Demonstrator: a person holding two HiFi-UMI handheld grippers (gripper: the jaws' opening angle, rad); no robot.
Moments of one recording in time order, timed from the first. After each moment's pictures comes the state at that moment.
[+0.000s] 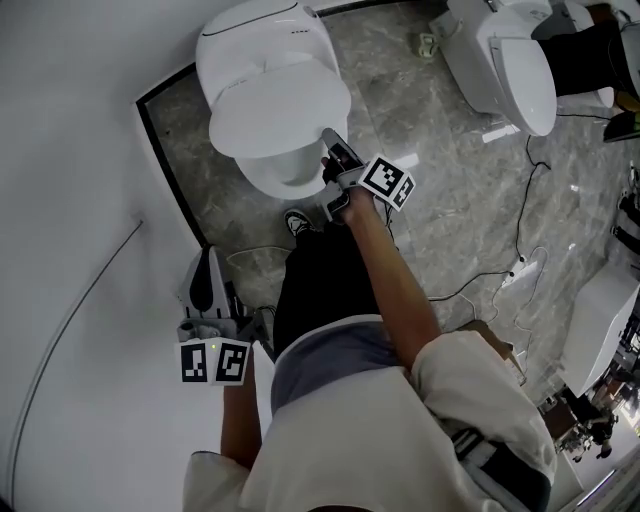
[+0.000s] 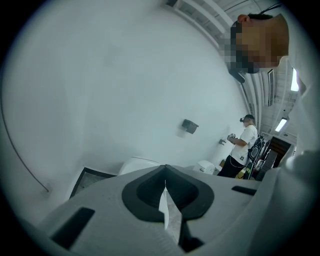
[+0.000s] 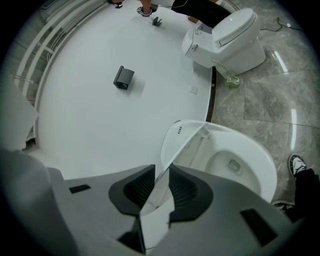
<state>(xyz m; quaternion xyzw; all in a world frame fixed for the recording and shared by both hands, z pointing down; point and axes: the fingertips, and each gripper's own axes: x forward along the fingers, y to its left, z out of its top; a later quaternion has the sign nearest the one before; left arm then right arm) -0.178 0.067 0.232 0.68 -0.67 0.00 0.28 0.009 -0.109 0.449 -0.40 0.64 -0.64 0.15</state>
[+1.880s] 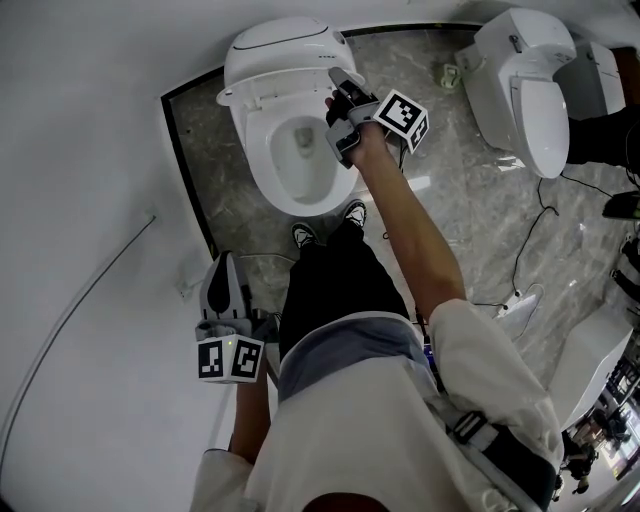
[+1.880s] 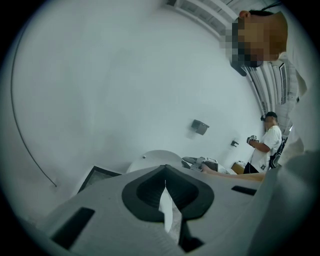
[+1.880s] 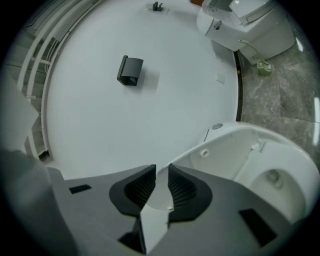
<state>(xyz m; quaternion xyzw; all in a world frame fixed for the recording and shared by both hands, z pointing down) -0.170 0.022 0.221 0.63 -0.72 0.01 0.30 -0.041 -0.312 0.374 -0.31 0.66 -0.65 0.19</state>
